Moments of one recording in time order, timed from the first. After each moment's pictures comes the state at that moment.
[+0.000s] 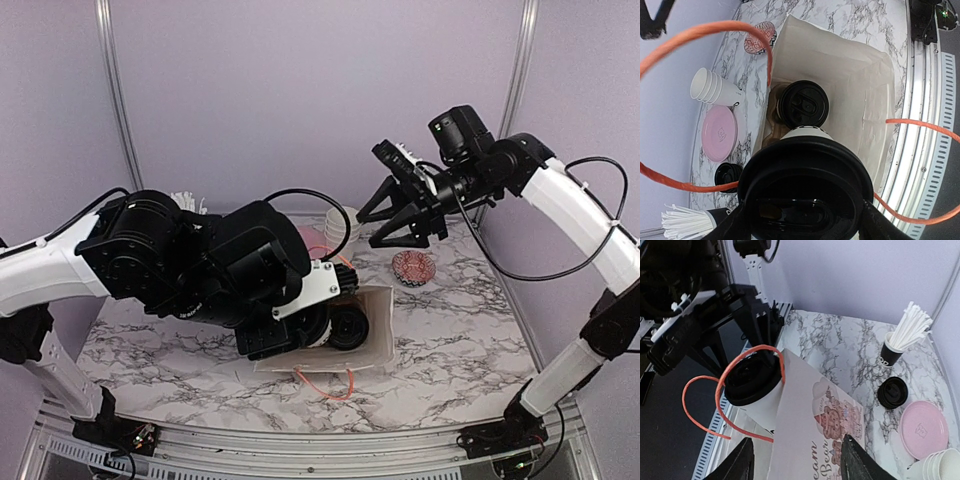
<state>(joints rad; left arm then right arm) -1.47 1.61 1.83 -1.21 -0.44 0.09 0.67 1.53 1.78 -1.08 -0.95 -0.71</state>
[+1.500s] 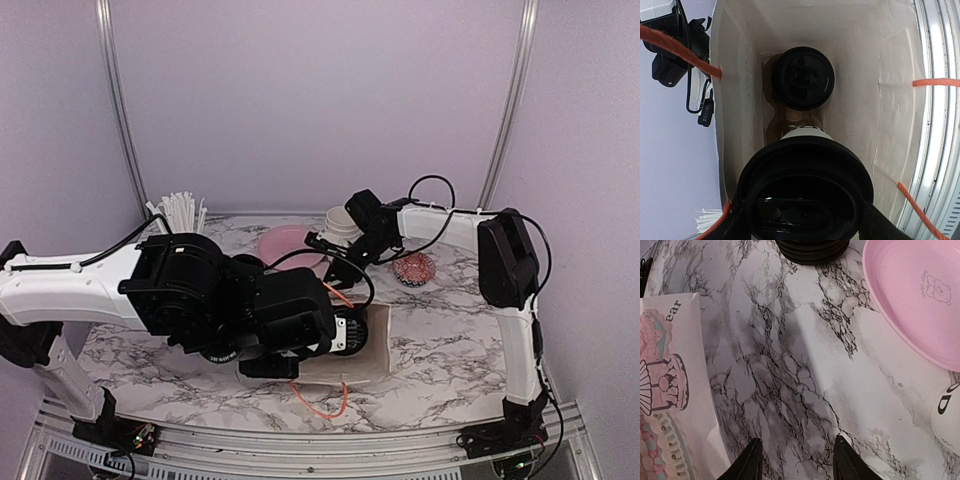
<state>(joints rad) -1.52 1.68 1.75 -1.26 -0.58 0.25 0.60 2.21 1.83 -0.76 -0.57 -0.49</state>
